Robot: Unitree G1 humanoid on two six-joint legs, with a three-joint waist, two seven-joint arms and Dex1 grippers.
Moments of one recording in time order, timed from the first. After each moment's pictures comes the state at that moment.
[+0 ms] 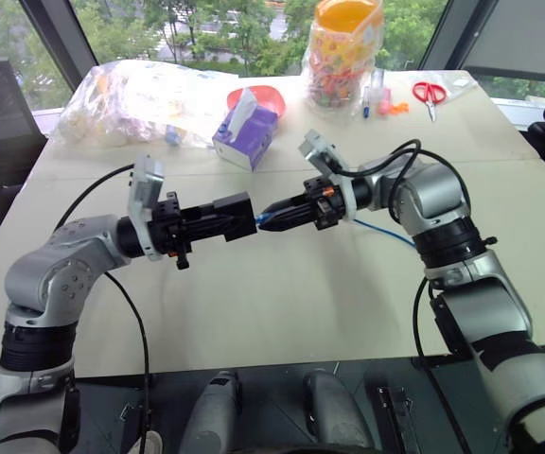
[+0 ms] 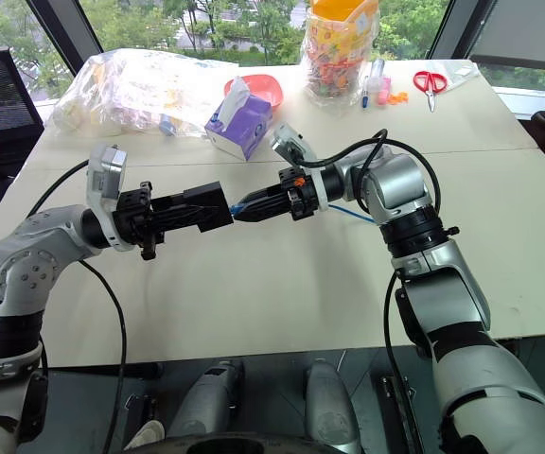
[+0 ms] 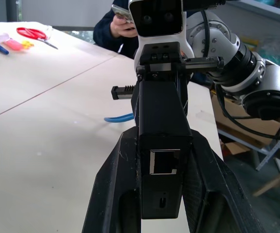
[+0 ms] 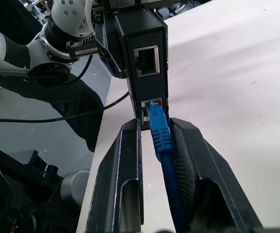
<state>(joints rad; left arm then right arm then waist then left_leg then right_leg) -0.43 0.65 0.13 -0.24 -0.85 0.74 -1.00 -1.02 -0.44 0.27 0.34 0.43 0.79 1.46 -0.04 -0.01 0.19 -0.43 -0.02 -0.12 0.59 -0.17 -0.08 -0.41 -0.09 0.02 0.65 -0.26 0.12</state>
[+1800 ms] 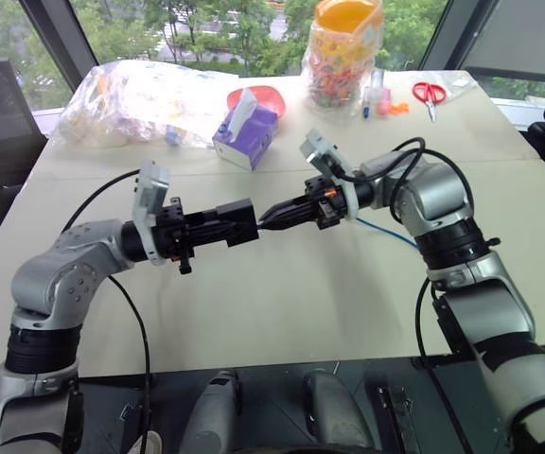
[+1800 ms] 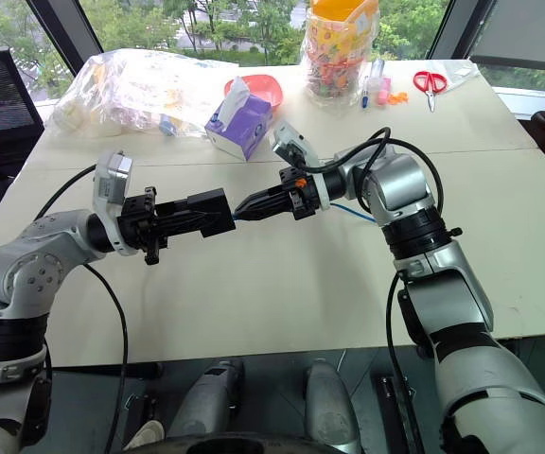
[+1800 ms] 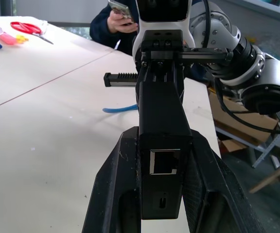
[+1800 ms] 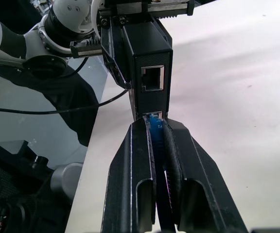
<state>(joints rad) -0.41 0.63 0.12 -0.24 -0.82 0.73 -1.02 -1.00 -0.46 0.27 0.30 0.41 0.73 1.47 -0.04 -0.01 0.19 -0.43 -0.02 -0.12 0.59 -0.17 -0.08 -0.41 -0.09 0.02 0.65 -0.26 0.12</state>
